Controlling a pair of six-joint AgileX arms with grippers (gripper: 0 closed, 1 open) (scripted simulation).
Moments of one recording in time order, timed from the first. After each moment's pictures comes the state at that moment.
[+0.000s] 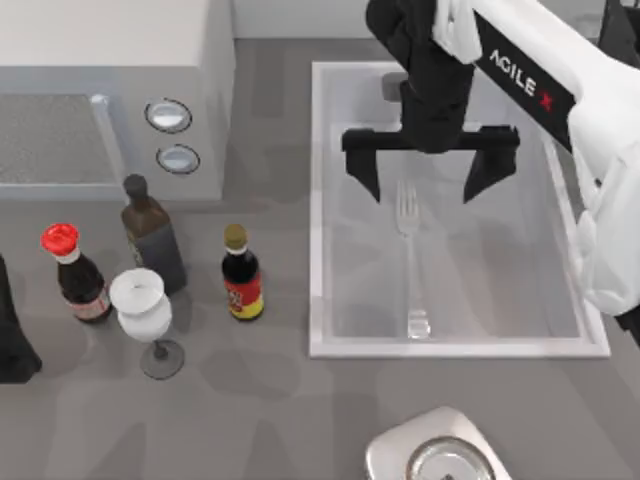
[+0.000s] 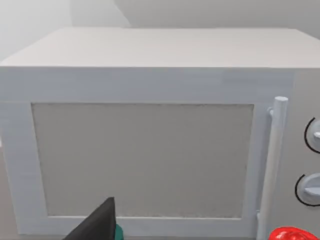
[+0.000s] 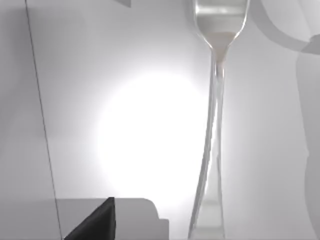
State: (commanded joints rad) left arm 0.00 0.00 0.00 0.00 0.00 0.00; right arm 0.44 2.80 2.74 -1.53 0.01 0.47
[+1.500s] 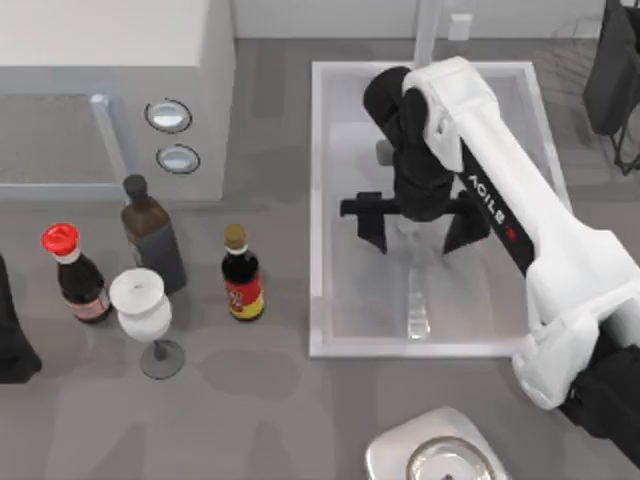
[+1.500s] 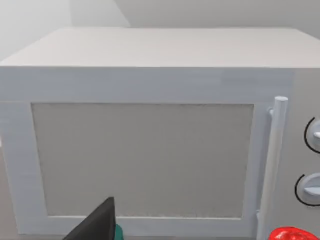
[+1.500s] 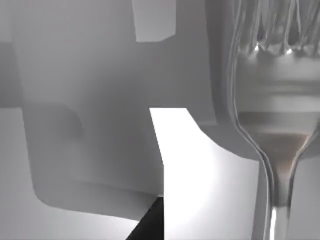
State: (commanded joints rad) left arm 0.00 0.00 0.00 0.00 0.00 0.00; right arm 0.44 3.45 3.58 -1.70 0.02 0.47
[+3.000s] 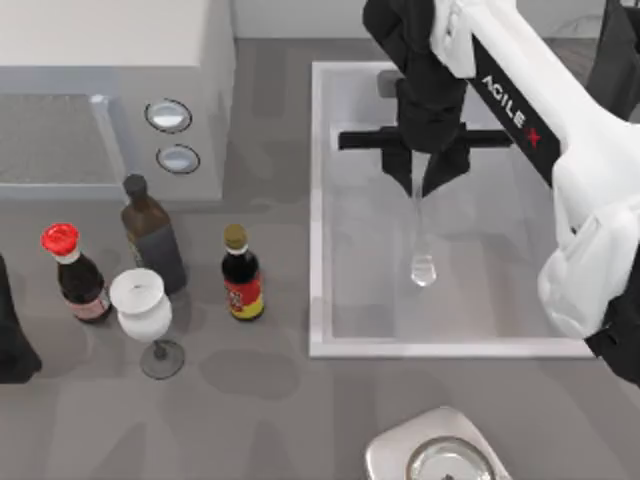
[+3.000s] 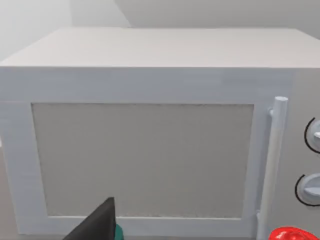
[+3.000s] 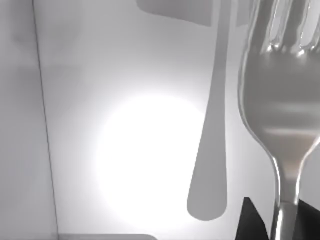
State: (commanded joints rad) left arm 0.00 0.00 0.00 0.00 0.00 0.00; right arm 0.44 3.00 3.13 -1.66 0.04 0.45
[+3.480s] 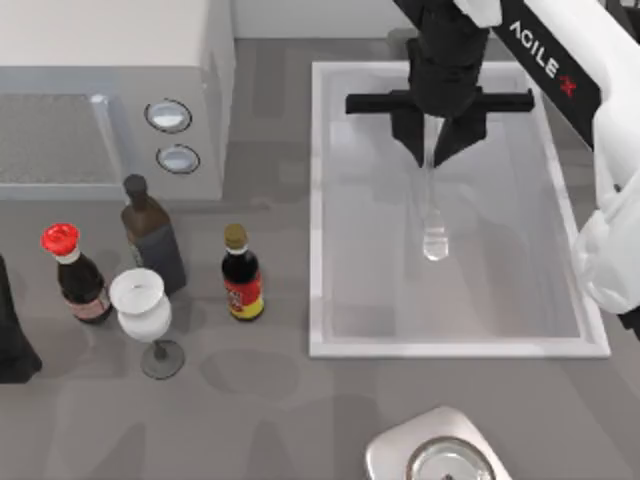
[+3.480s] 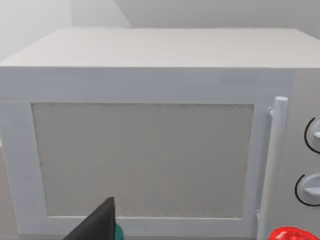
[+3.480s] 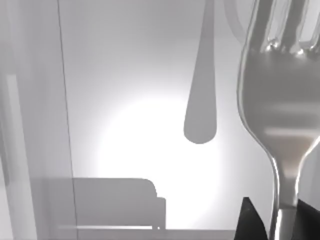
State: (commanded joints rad) left arm 0.00 0.00 0.00 0.00 0.00 0.00; right arm 0.44 2.78 2.90 -1.65 0.03 0.45
